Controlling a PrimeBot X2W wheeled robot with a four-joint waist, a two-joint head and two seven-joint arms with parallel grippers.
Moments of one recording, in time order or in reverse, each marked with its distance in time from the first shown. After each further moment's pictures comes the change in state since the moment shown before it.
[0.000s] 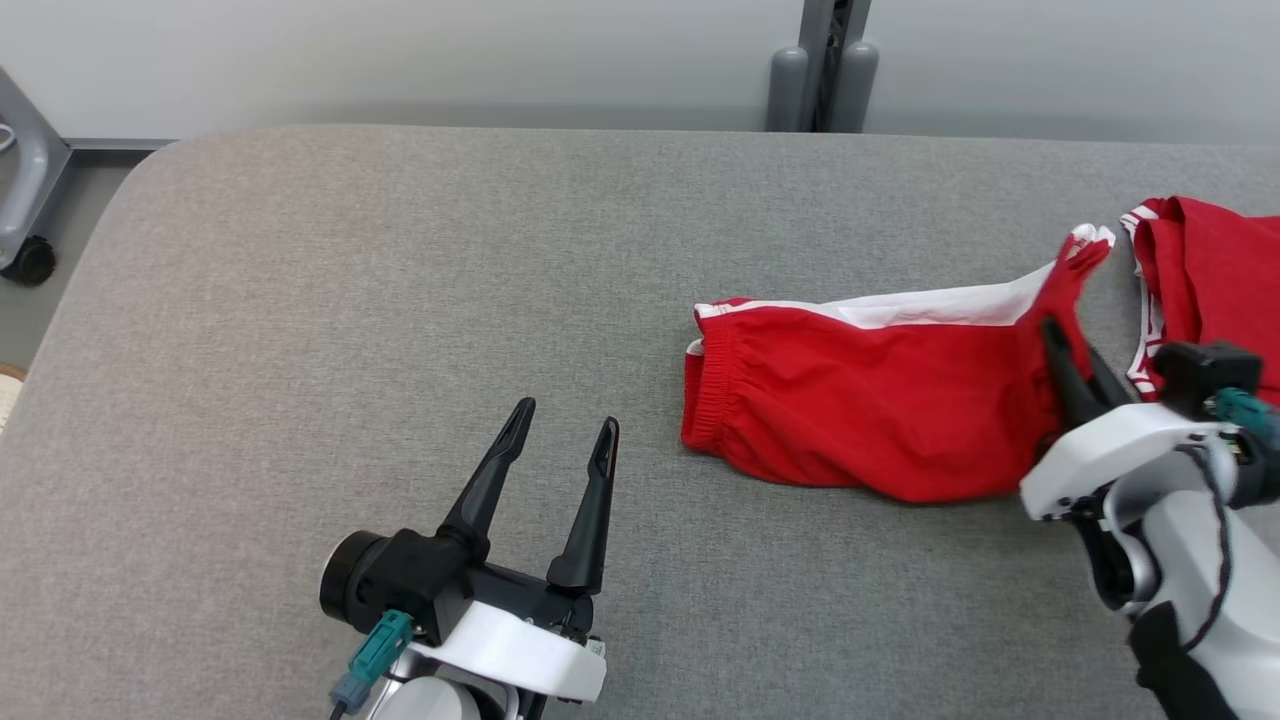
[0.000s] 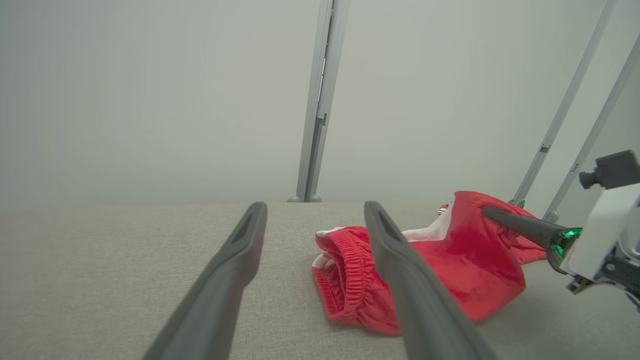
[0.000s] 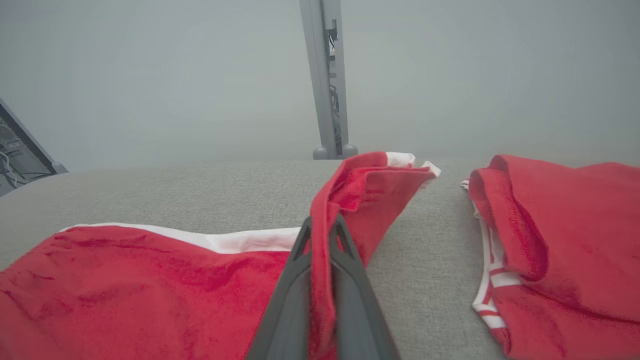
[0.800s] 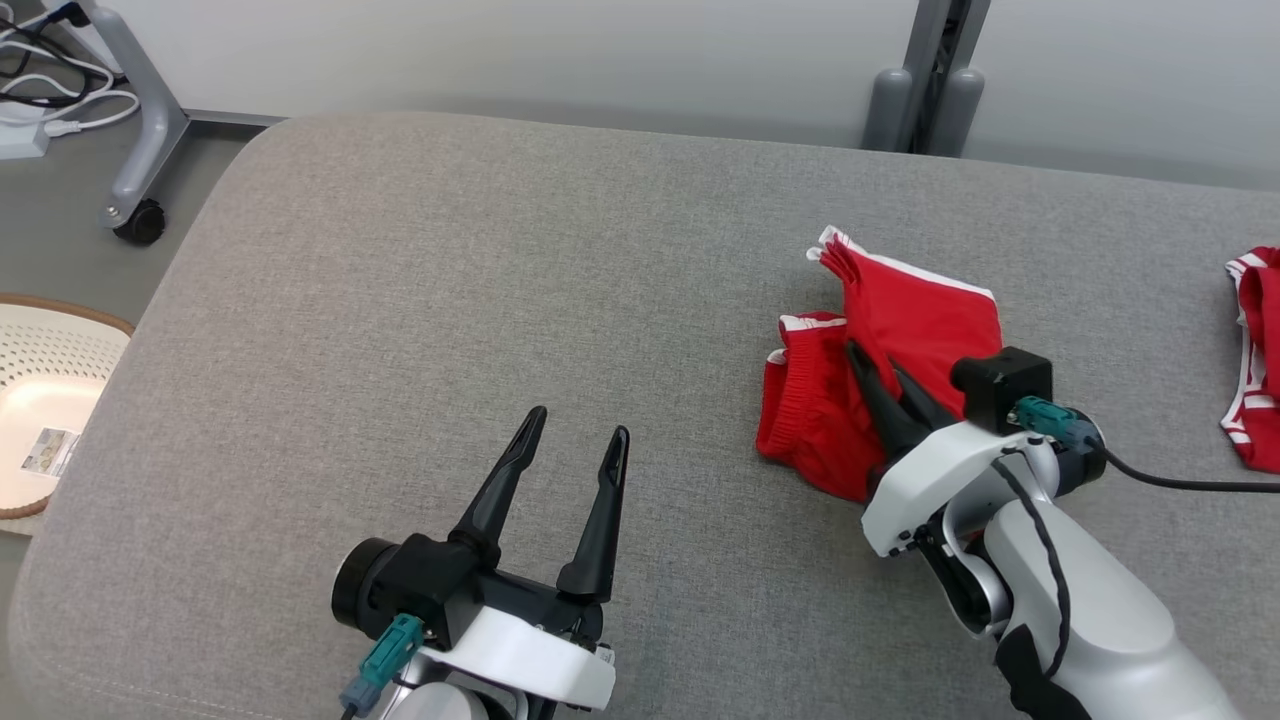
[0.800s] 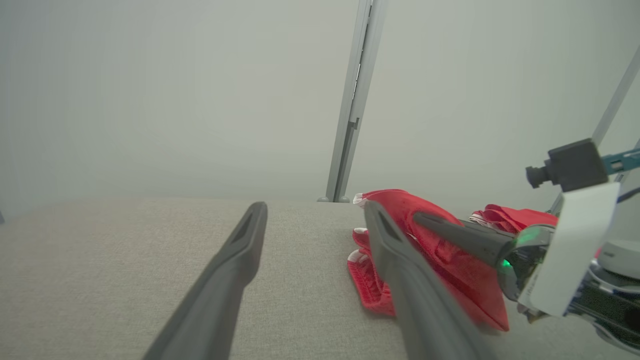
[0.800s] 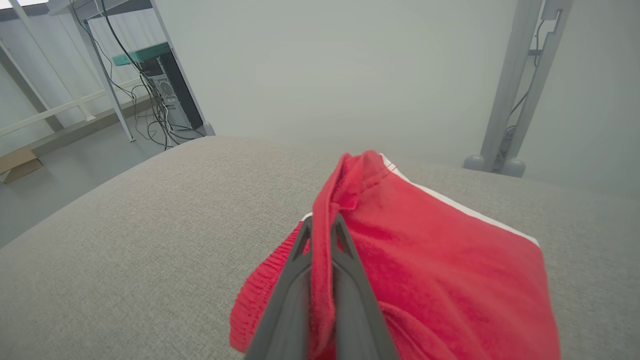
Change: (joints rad) left arm 0.001 0.000 -0.025 0.008 -0.020 0.010 0.000; right arm -0.022 0.134 0.194 -0.072 -0.057 0.000 0.037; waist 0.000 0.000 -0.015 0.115
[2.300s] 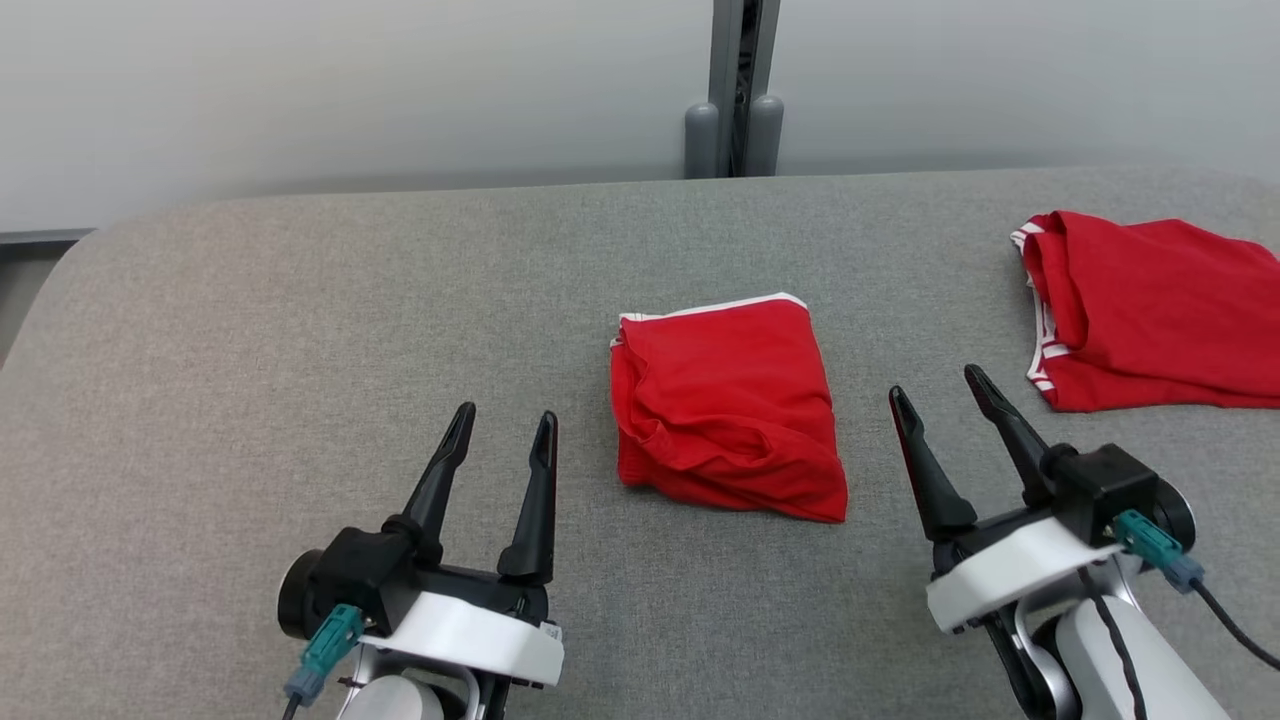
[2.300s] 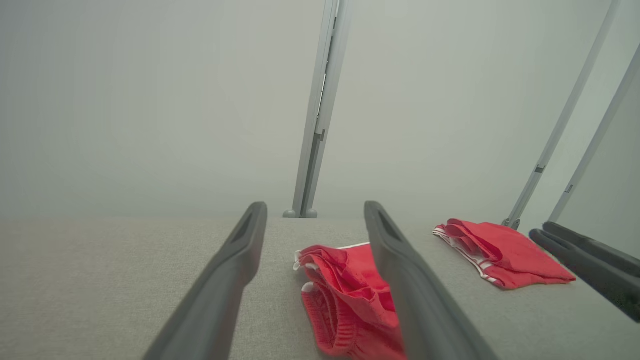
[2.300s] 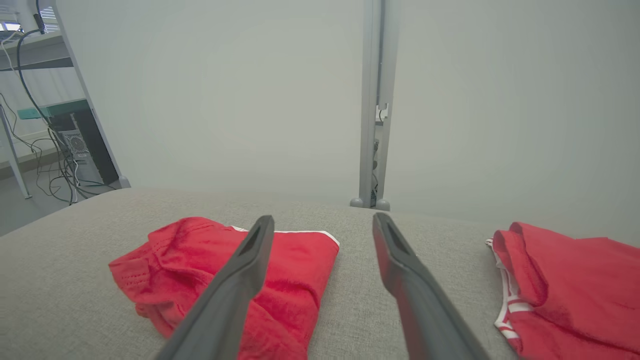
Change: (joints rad) left arm 0.011 0.000 0.097 0.016 -0.011 0.007 0.000; right arm 0.267 -0.021 -0.213 -0.330 -0.202 0.000 -0.037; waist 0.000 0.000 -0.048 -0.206
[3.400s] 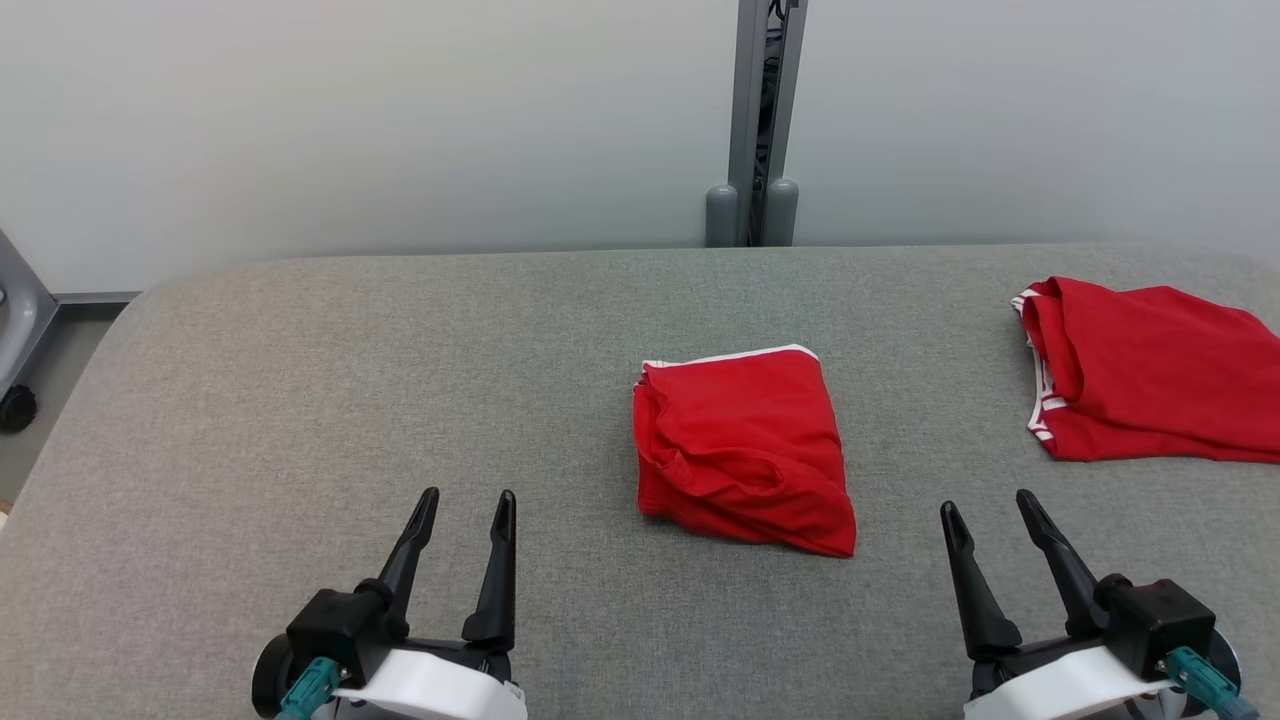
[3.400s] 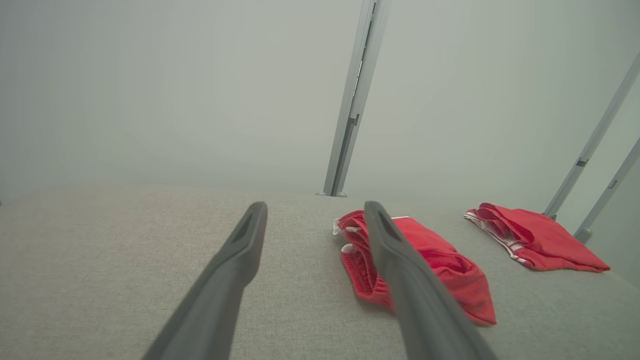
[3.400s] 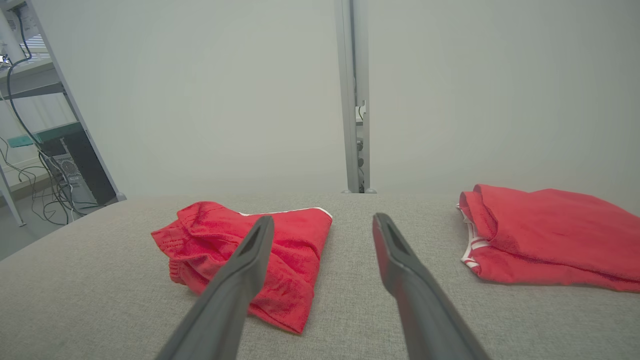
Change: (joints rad) left arm 0.095 0.000 0.074 0.101 -0.004 -0.026 0.000; right arm 0.307 0.042 -0.137 -0.171 -0.018 0.000 0.000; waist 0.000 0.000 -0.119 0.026
